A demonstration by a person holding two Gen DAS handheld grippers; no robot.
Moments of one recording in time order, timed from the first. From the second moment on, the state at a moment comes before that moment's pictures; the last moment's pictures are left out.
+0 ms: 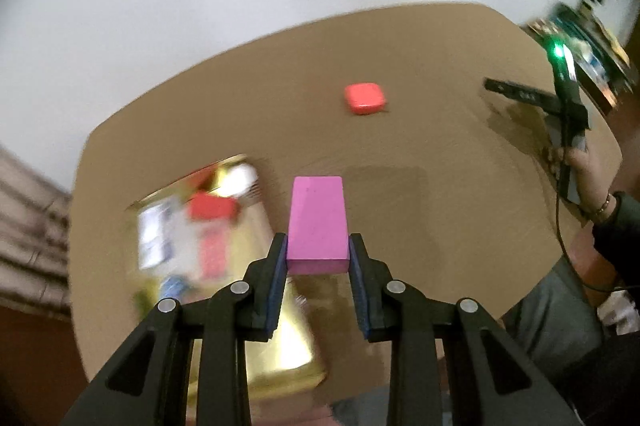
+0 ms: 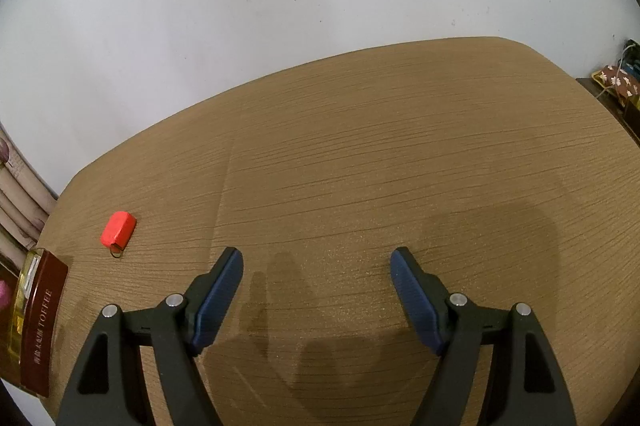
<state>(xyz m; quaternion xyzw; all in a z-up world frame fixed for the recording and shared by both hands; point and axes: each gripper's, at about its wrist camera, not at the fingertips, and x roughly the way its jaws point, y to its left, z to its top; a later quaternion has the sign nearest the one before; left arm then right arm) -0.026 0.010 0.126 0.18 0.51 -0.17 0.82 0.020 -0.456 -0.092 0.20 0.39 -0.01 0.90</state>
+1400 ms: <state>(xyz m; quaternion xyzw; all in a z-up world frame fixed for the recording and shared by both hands) -0.143 0.103 0.108 0.07 0.40 0.02 0.91 0.042 -0.402 -0.102 0.13 0.42 -0.04 0.90</state>
